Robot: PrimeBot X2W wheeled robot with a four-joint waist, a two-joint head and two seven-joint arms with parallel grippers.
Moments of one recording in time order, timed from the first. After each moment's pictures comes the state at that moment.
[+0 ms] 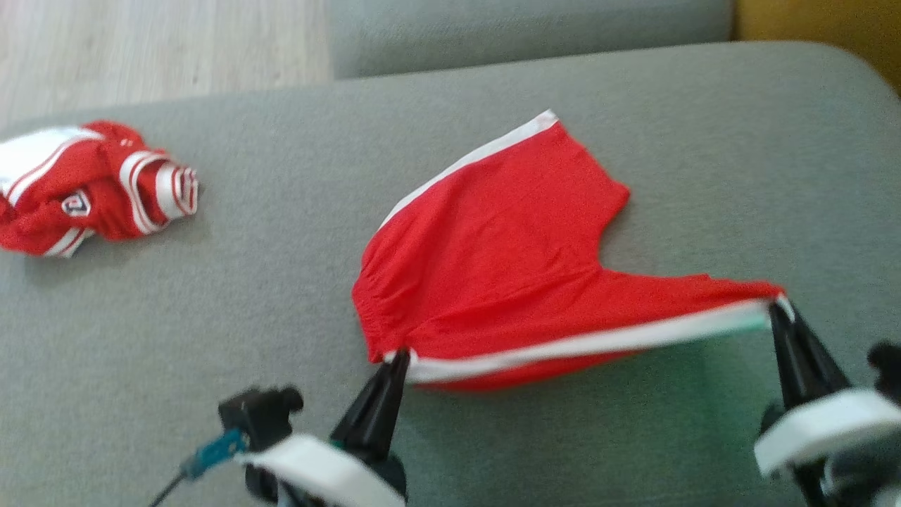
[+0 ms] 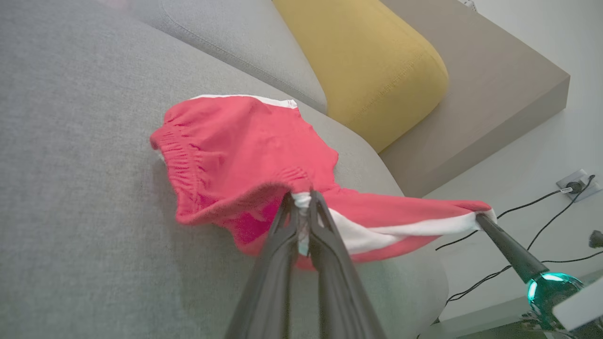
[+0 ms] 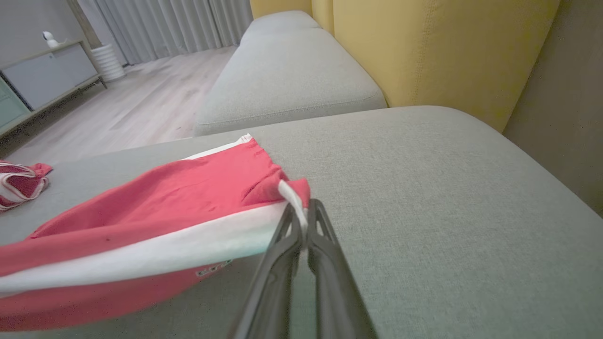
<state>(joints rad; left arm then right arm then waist) 0.00 0.29 -0.65 -0.16 -0.94 0.12 0.04 0.20 -0.04 -0.11 -0.26 0.22 0.12 0.28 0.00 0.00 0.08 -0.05</state>
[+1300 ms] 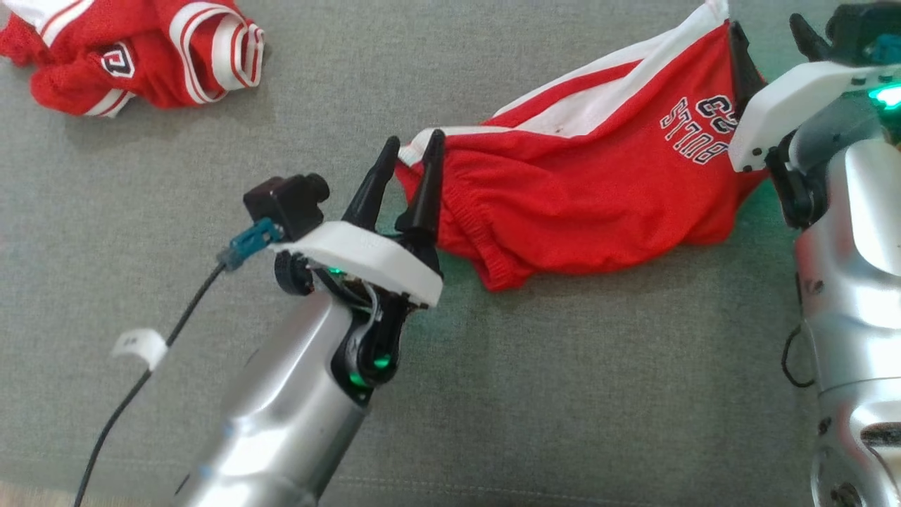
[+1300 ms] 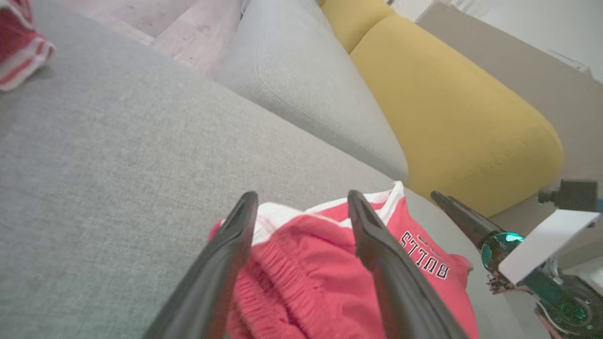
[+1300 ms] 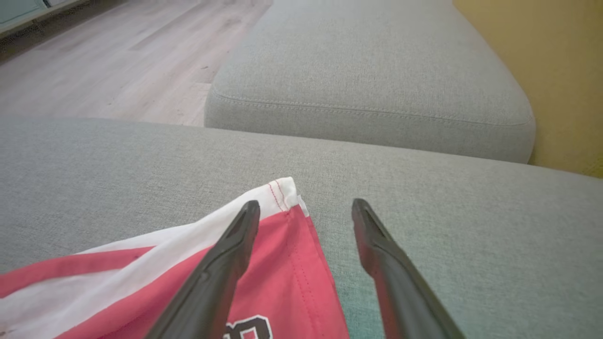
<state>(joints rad) -0.58 0.06 -0.62 0.33 -0.95 0.05 -0.05 -0.82 -0.14 -0.04 0.70 0.00 0.12 0.18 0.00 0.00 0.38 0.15</state>
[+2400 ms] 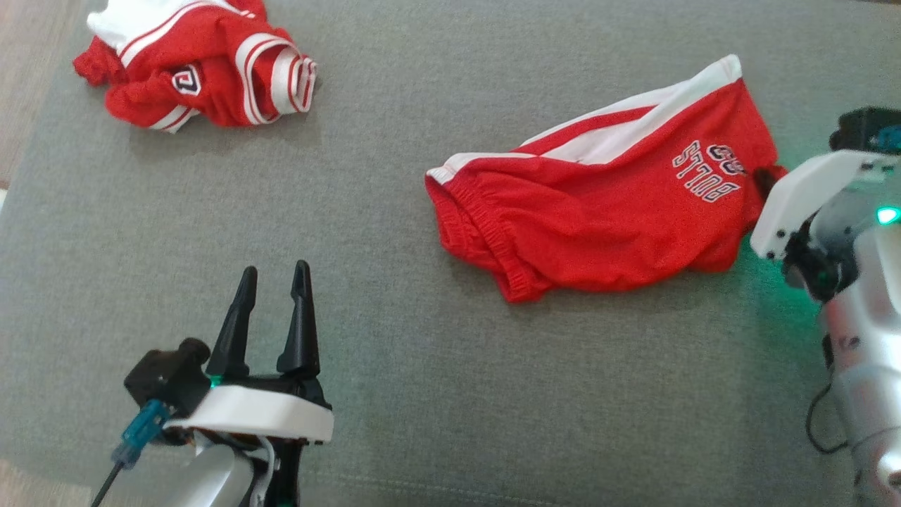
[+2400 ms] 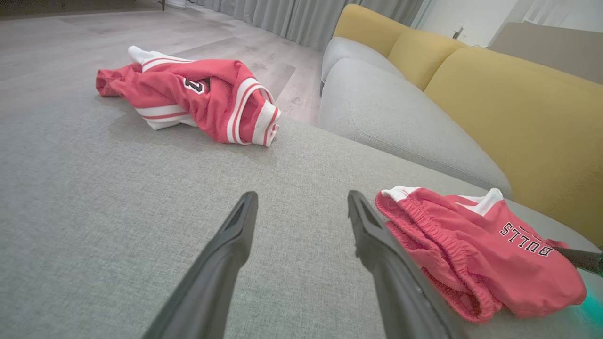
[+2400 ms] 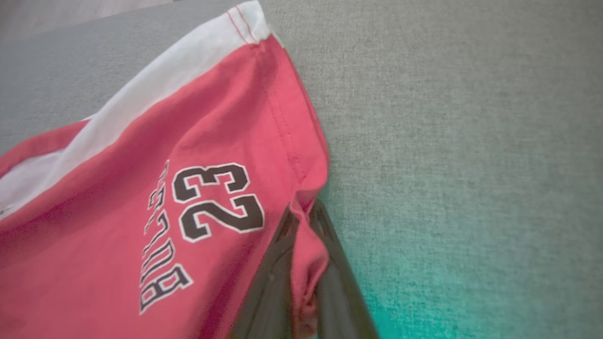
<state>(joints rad) -0.15 0.35 -0.56 -0.02 -0.80 0.26 -0.21 -0.71 -0.24 0.00 0.85 0.28 0.12 0.43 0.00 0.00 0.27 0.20</state>
